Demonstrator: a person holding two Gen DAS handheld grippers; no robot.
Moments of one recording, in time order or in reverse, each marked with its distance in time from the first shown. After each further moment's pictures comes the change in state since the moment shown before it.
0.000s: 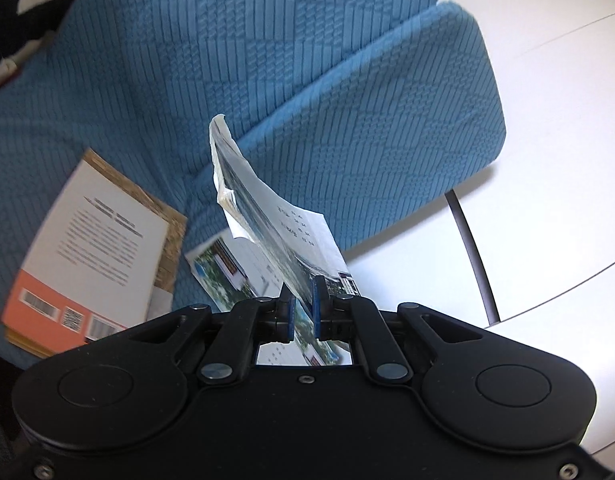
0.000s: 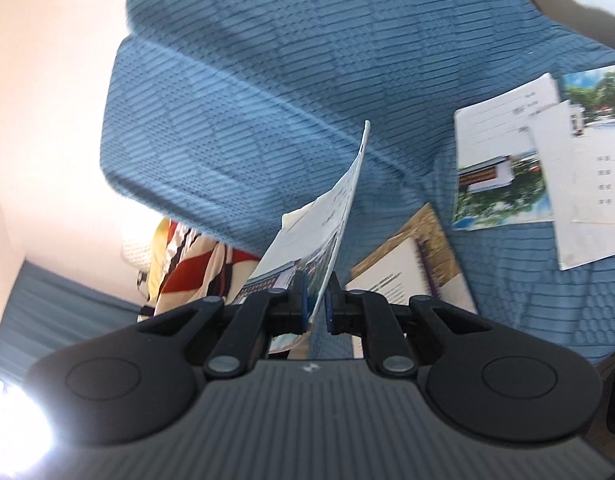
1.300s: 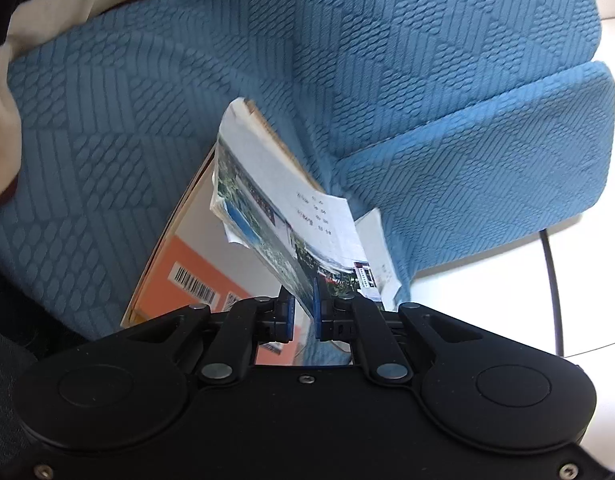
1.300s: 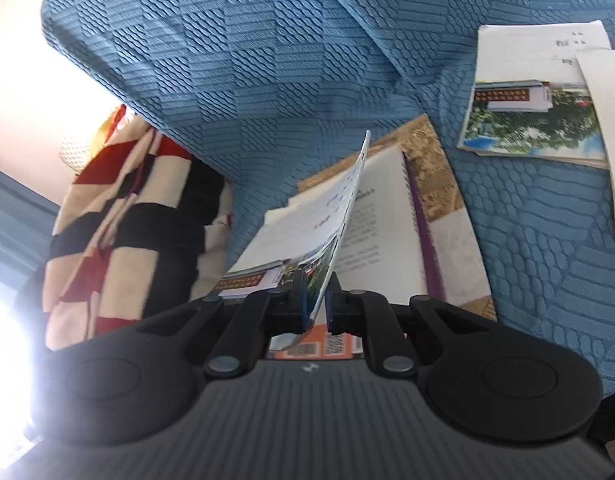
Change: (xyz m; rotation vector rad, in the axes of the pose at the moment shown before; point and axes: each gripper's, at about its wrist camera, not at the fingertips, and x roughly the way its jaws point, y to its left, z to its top) left arm 0.022 0.168 -0.020 -0.204 0.043 0.147; right arm 0.124 -0.023 -0.080 -0.225 0.157 -0.207
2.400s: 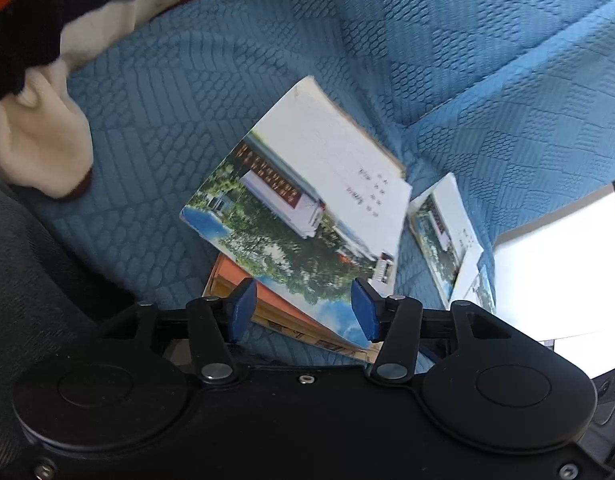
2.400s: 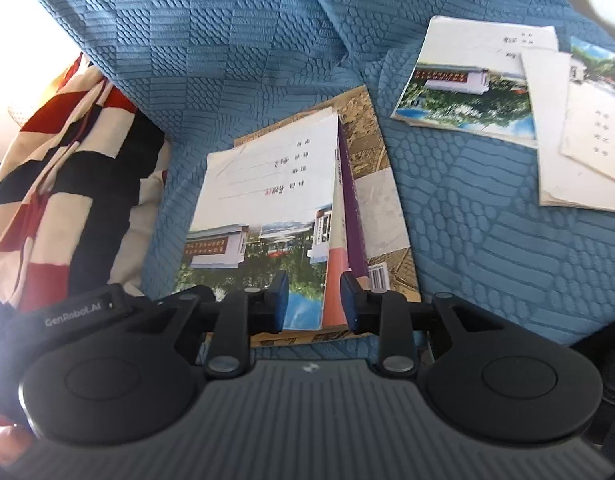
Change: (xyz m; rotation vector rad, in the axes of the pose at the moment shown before) left arm -0.007 -0.012 -0.027 0.117 0.016 0.263; right arm -0.024 0.000 -0.027 -0.099 0.034 -0.205
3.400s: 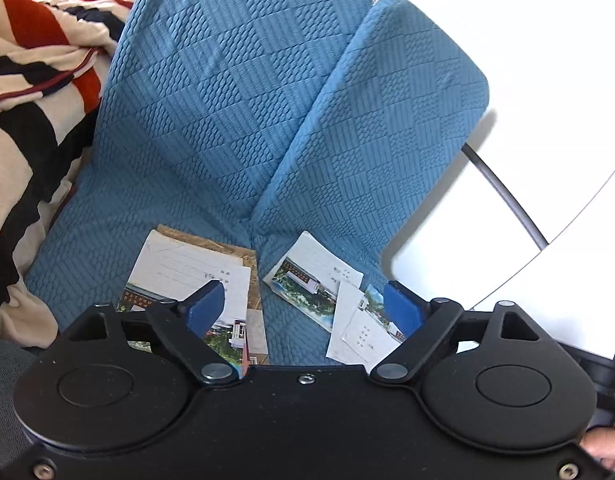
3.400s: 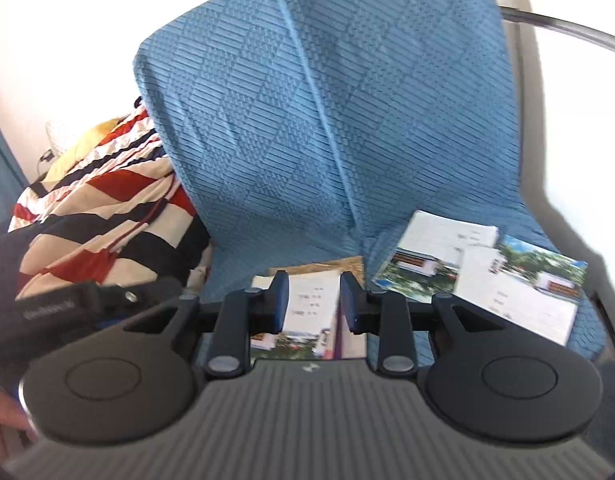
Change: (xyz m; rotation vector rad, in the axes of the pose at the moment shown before) left arm -0.153 -0.134 -0.027 0.421 -0.254 -0.169; right arm -0.200 0.037 0.017 -0.214 -0.330 -0.048
